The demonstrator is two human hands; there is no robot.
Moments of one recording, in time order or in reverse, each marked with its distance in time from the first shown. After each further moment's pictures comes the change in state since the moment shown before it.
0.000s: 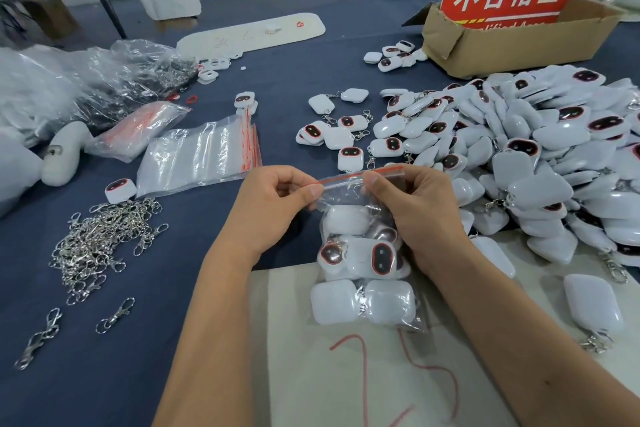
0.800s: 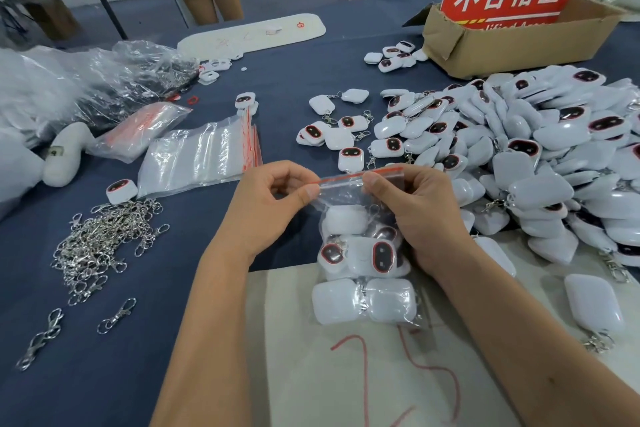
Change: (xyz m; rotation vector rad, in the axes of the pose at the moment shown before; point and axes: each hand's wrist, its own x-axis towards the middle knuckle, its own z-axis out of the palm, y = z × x) left_hand 0.000 -0.001 -0.004 0.044 0.013 0.082; right_hand 0.002 0.002 -0.003 0.030 -0.019 0.005
